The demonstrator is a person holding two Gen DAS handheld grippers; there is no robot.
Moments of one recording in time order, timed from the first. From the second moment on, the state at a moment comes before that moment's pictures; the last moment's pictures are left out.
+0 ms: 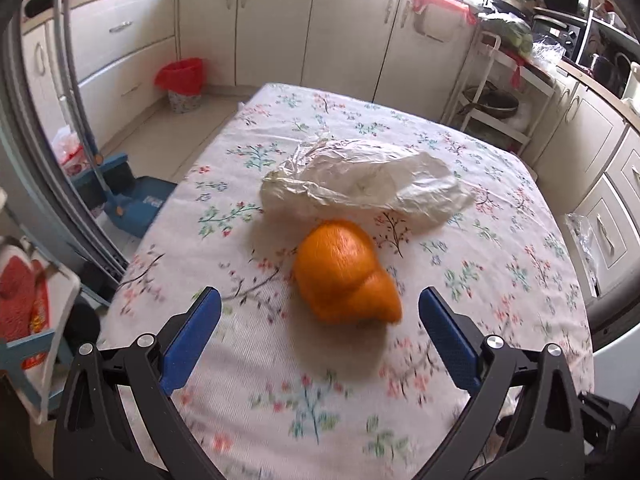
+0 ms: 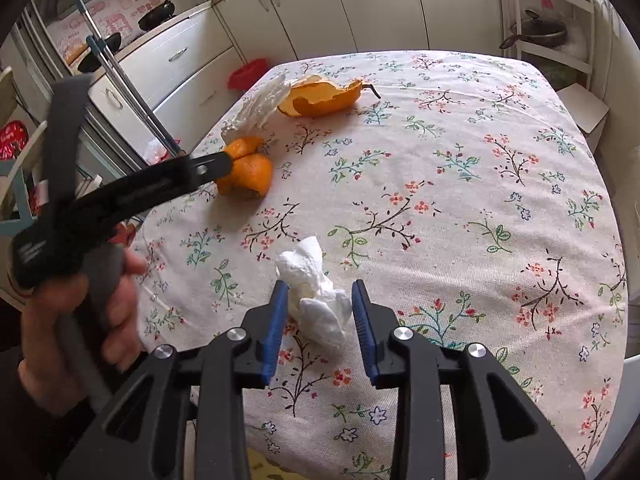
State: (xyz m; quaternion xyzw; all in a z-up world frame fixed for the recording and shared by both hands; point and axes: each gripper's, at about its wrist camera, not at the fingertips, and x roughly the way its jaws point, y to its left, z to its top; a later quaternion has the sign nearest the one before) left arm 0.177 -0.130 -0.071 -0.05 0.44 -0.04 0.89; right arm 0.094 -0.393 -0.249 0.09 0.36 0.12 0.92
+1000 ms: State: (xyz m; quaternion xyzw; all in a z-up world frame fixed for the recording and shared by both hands) left arm 0.160 -0.078 -0.057 -0.15 0.46 -0.09 0.87; right arm 0.101 -0.389 -0.247 0.09 0.38 0.13 0.91
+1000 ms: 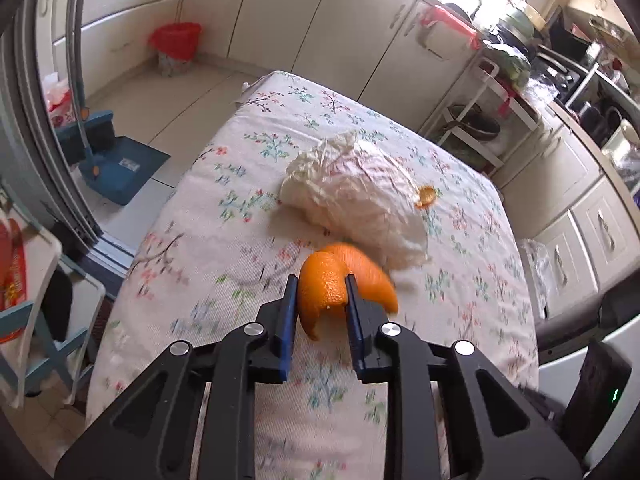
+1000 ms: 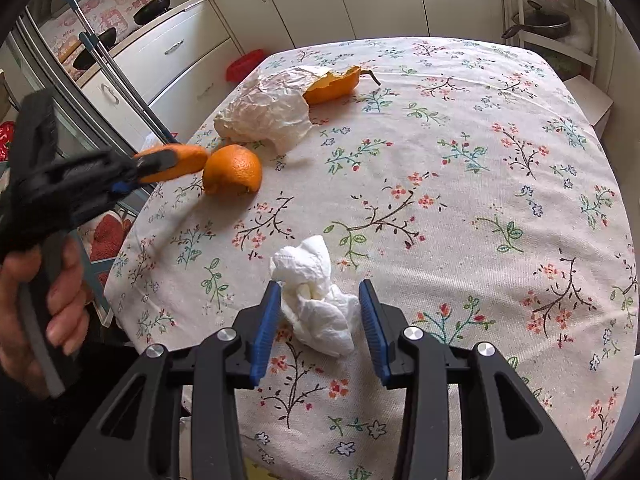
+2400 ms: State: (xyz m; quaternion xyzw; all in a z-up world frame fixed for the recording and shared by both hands) left arm 0.111 -0.080 -0.081 -0.07 0.47 -0.07 0.88; right arm 0.088 -0.382 -0.244 0.06 0.38 0.12 0.91
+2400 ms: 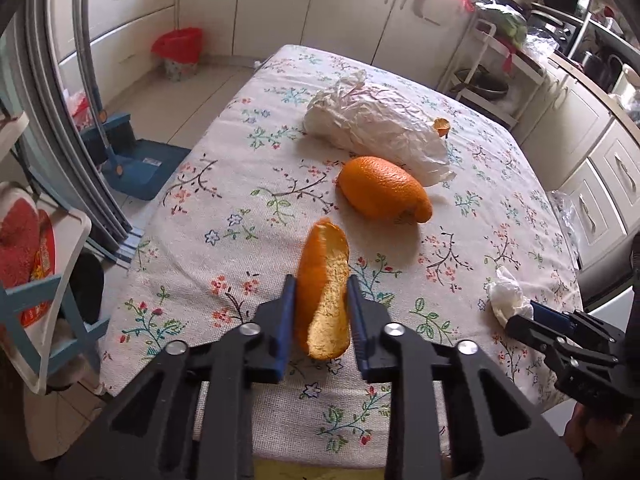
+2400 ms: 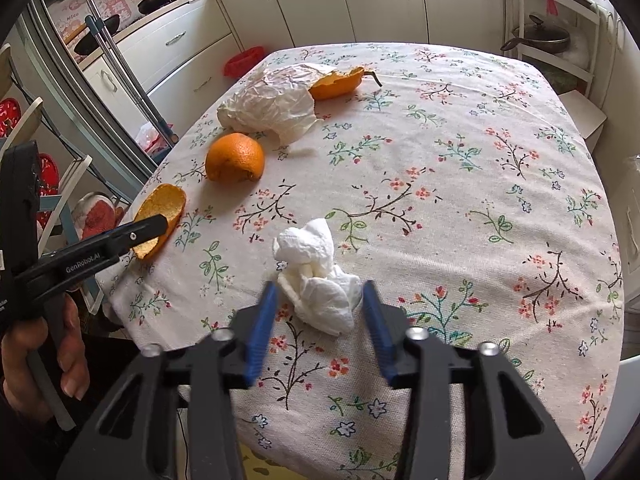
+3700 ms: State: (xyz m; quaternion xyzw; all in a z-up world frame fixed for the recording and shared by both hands) left arm 0.047 -0.117 -0.001 0.04 0.35 -0.10 0.93; right arm 0.066 -0.403 -0.204 0.16 0.29 0.16 0.93
